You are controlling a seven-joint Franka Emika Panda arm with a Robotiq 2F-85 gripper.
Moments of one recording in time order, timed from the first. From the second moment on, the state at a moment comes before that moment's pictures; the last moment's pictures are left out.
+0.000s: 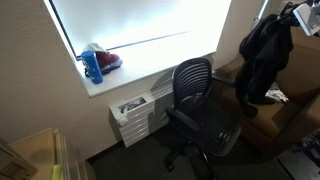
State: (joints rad) arm 0.45 0.02 -0.40 -2.15 -1.15 3.16 2.05
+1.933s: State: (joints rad) arm 0.54 -0.02 -0.18 -1.98 -1.36 3.39 2.42
